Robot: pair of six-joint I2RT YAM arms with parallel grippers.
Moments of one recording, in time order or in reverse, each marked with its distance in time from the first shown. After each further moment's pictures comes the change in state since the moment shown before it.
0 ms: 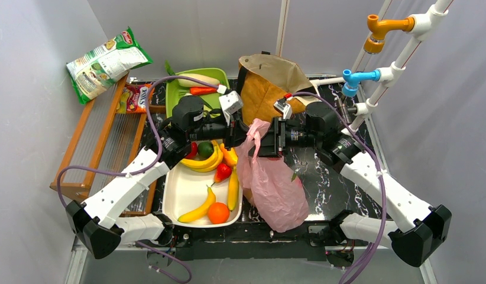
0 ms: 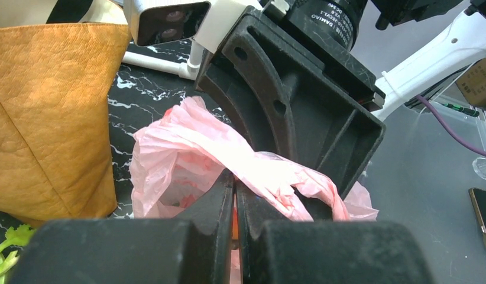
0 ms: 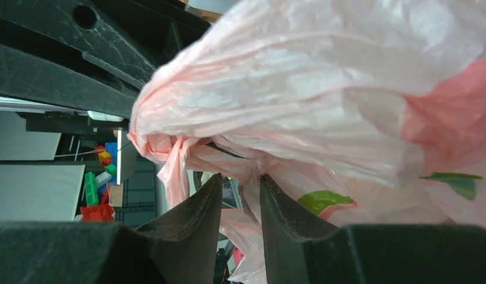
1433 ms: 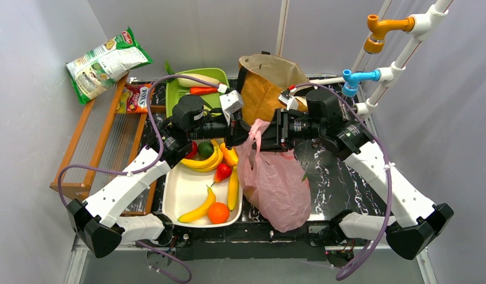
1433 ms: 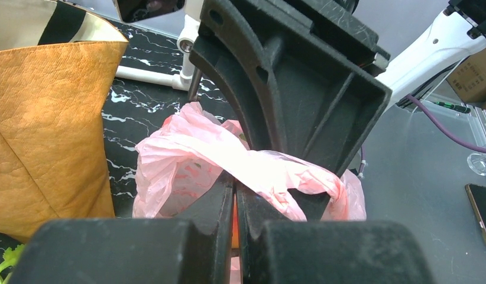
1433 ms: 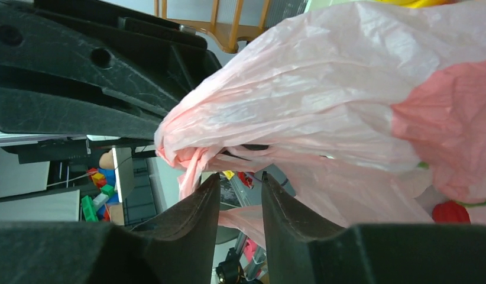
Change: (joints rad) left arm -0.001 0.014 0.006 0.035 0.043 0.003; right arm -0.026 0.077 0.245 -0.364 0.051 -0.063
